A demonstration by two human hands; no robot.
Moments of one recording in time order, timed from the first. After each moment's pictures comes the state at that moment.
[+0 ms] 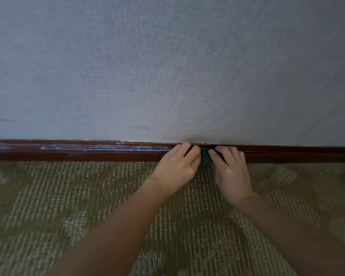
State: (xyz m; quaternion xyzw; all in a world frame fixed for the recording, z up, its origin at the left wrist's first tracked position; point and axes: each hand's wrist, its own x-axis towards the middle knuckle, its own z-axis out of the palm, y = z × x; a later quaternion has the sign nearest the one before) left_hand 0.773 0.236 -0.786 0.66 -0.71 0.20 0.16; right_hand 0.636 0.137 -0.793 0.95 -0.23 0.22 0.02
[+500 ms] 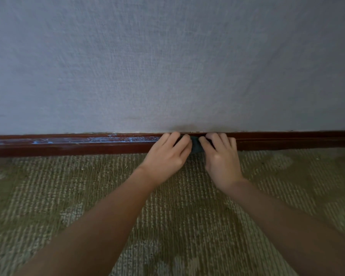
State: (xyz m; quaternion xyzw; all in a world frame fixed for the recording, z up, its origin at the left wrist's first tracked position) left_hand 0.778 0.237 -0.783 0.63 -0.73 0.25 0.13; right_hand 0.640 0.143 -0.784 0.95 -0.24 0.21 0.03
